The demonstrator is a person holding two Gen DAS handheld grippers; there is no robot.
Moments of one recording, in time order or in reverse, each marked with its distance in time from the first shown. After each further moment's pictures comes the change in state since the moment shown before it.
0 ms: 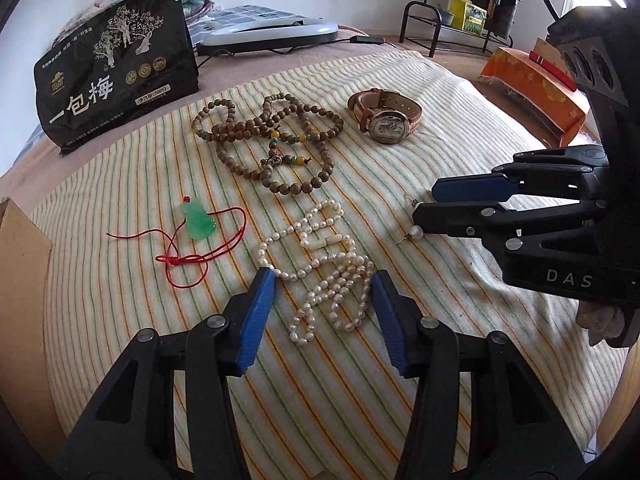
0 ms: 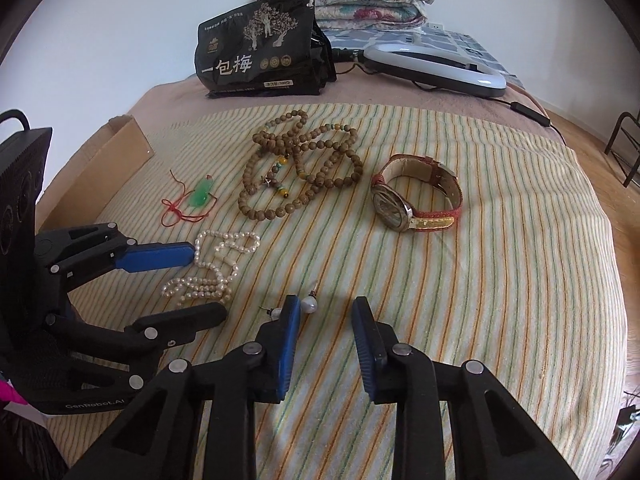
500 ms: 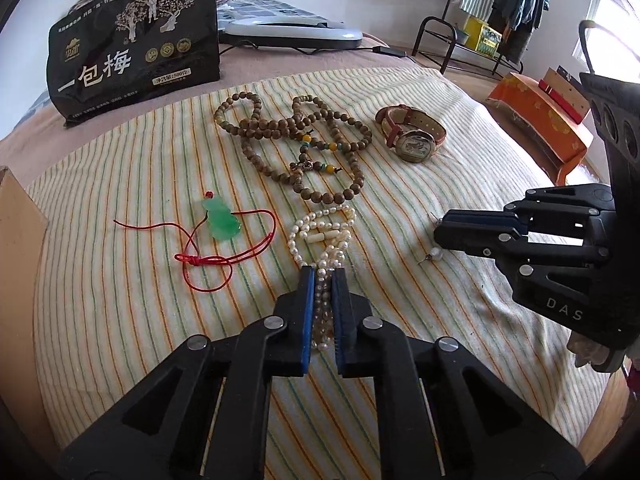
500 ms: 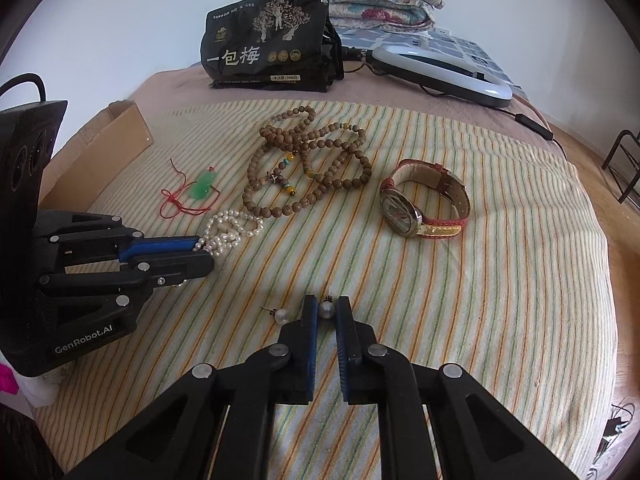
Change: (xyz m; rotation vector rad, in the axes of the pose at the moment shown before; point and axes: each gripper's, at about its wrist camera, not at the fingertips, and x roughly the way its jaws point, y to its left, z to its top) left arm 0.001 0.026 0.006 -0.120 -0.003 -0.048; right arm 0.000 0.006 0.002 -0.034 0.007 -0.027
